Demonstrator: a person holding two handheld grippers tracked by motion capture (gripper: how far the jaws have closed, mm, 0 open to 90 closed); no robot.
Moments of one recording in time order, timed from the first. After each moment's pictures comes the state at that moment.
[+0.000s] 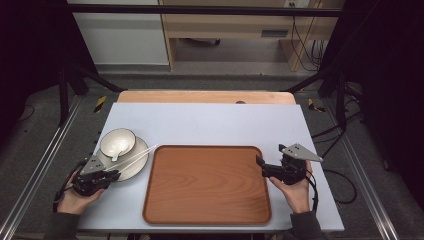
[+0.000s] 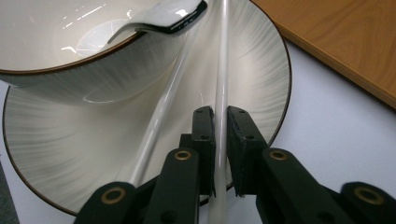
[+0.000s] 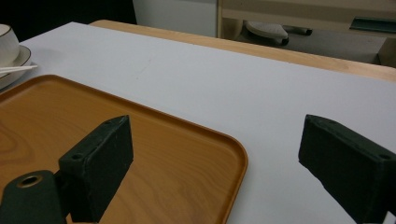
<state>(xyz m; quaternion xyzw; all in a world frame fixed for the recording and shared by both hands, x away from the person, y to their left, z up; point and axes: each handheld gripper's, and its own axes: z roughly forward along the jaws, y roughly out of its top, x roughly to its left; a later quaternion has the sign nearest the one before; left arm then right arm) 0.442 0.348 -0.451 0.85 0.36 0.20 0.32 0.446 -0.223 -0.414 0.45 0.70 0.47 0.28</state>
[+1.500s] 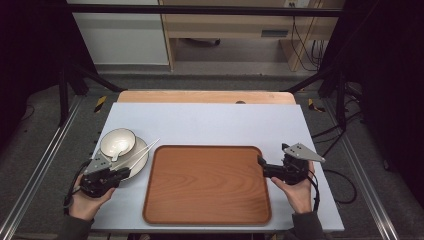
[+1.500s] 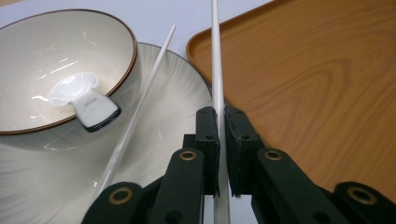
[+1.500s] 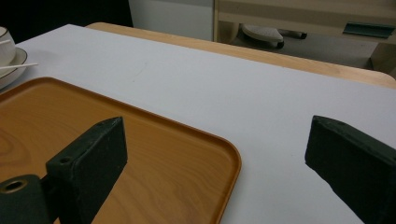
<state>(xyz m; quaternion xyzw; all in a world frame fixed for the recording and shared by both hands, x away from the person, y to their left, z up) 0.421 0.304 -0.420 0.80 0.41 0.20 0.39 0.443 -0.226 -0.410 0.45 0.70 0.47 0.29</state>
